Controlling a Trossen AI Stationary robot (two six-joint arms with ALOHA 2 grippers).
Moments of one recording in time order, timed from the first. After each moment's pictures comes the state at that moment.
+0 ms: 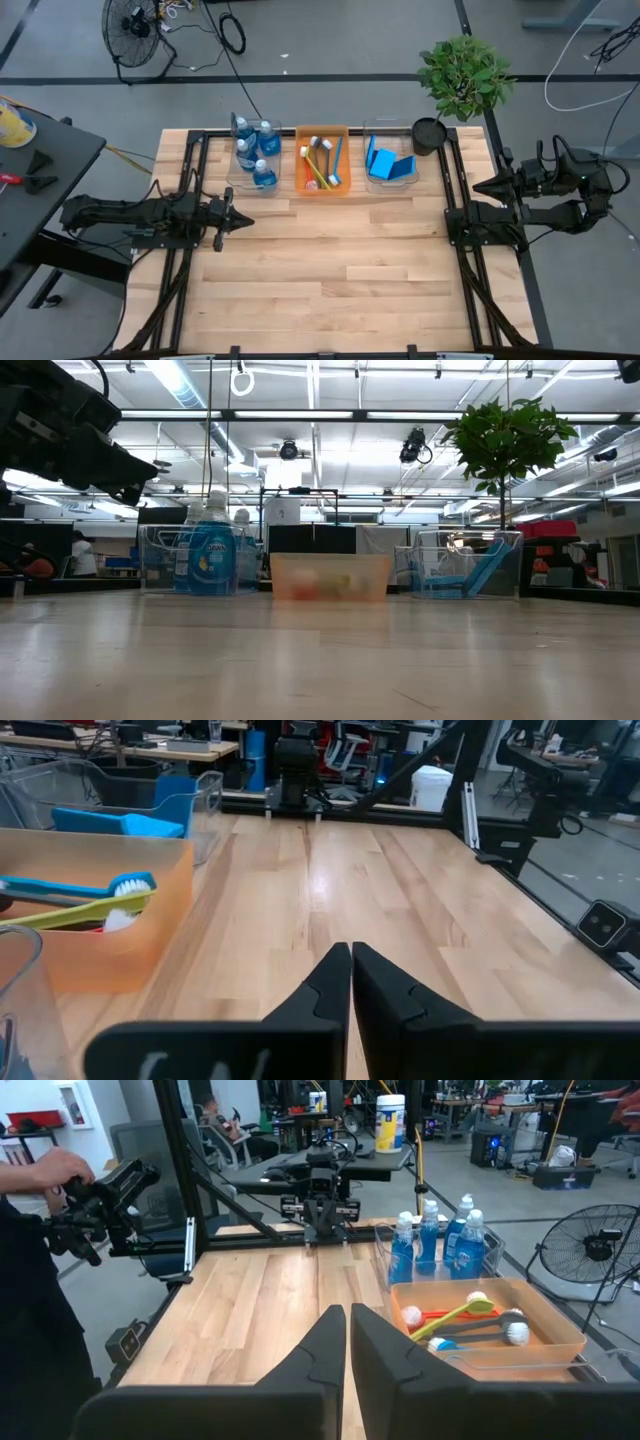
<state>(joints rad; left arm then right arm) -0.02 0.20 0.01 0.02 0.05 -0.09 -0.07 0.10 0.98 -1.03 -0.09 0.04</state>
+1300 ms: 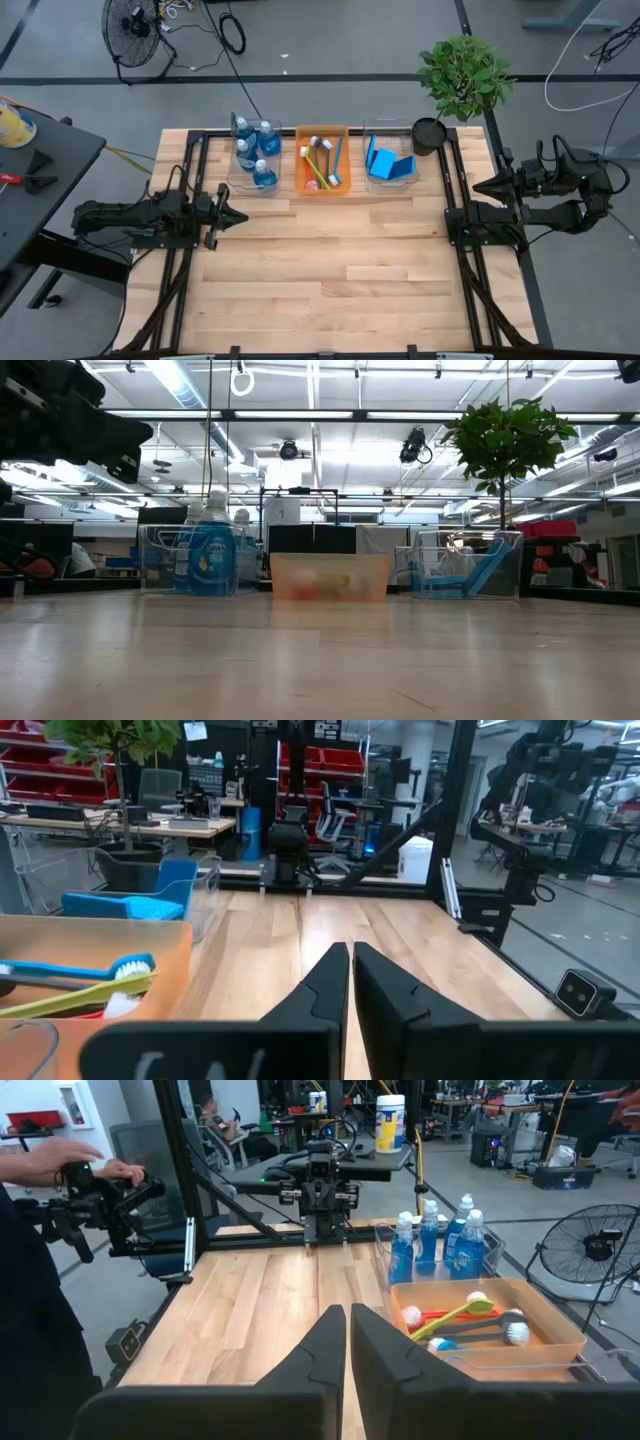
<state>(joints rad) -0.03 0.00 0.01 0.03 0.05 -0.09 -0.07 0.10 0.98 -1.03 -0.09 0.04</state>
